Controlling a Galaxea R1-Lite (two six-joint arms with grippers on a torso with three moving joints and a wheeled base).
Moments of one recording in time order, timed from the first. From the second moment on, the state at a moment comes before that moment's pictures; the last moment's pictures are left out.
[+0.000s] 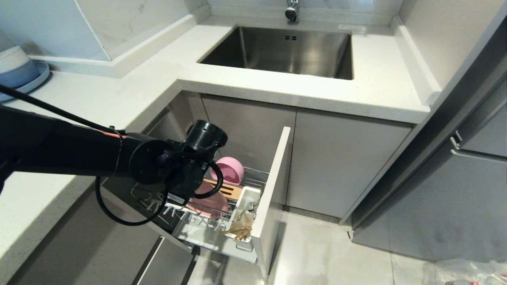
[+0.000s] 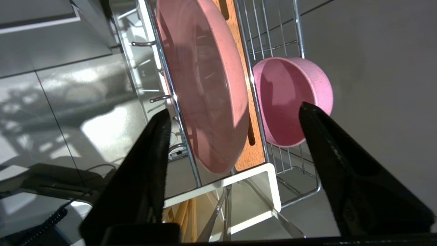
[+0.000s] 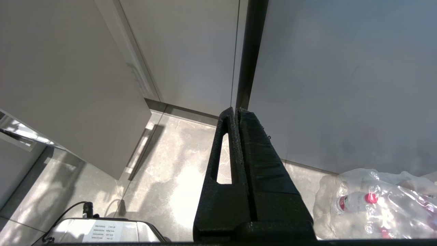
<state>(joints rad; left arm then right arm) -0.53 1.91 -1.29 0.26 0.73 -1.46 0.00 0.00 0.00 0.02 0.02 -0.02</state>
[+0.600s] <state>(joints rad) -0.46 2.04 -1.36 0.25 0.64 -1.46 0.00 0.00 0.00 0.02 0.02 -0.02</state>
